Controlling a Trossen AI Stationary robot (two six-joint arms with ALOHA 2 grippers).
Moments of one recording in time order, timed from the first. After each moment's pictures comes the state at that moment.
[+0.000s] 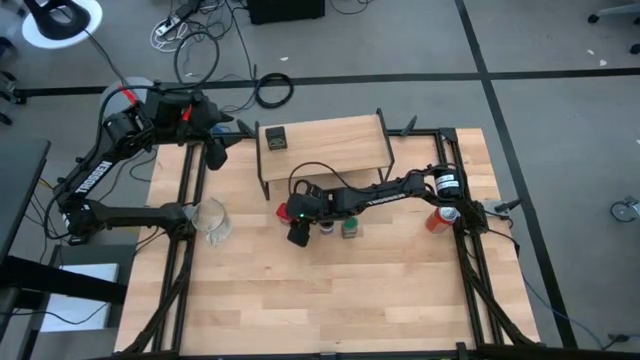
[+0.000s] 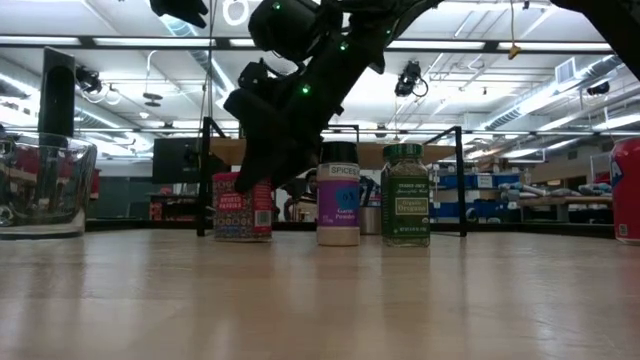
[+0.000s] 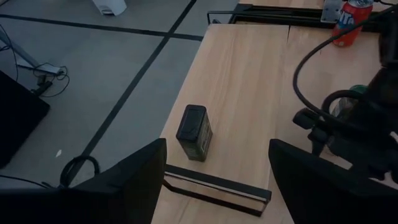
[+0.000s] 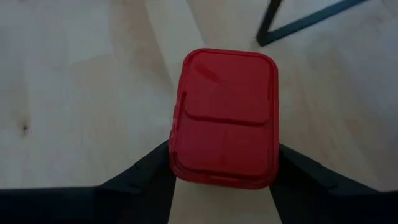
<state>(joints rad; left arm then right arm) 0.63 1.01 1.48 -1.05 0.06 0.25 0.03 2.15 1.64 -0.36 0.22 0.29</state>
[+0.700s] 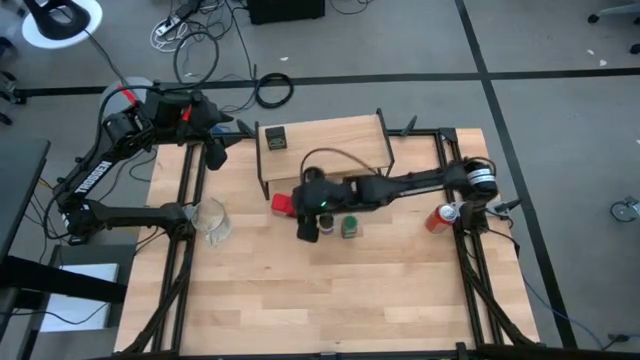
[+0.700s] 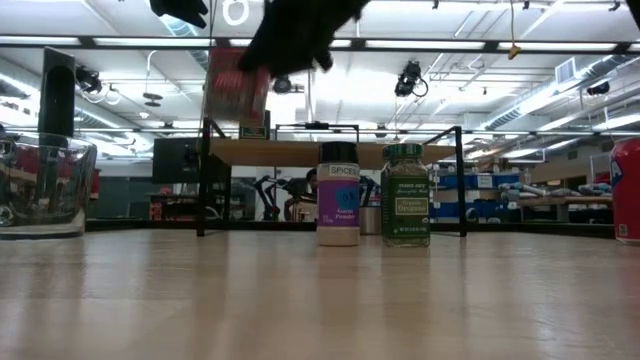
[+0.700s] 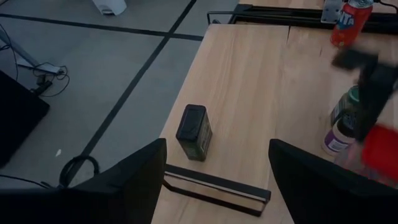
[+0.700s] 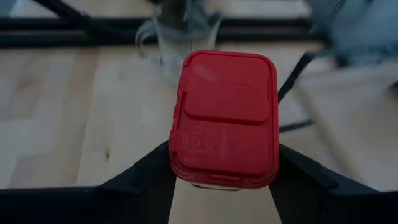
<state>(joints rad) 0.63 1.01 1.48 -1.05 0.06 0.25 0.06 1.88 1.64 -0.37 0.23 0.05</state>
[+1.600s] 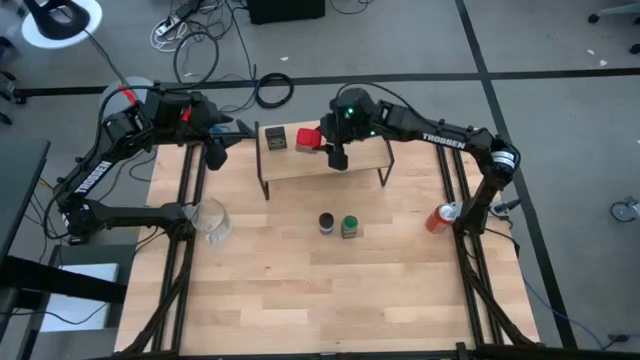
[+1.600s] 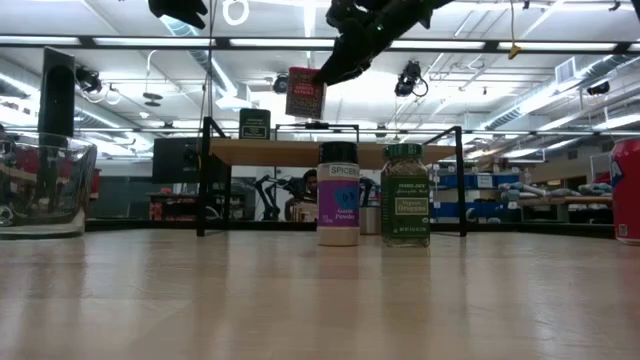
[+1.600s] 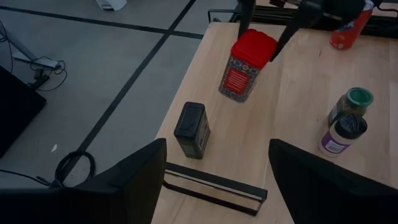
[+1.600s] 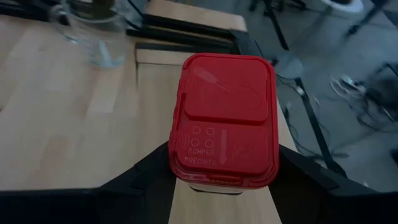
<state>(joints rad) 0.63 1.01 1.48 -1.05 0.06 0.22 -0.40 1.73 1.64 -0.50 -0.17 -0.42</state>
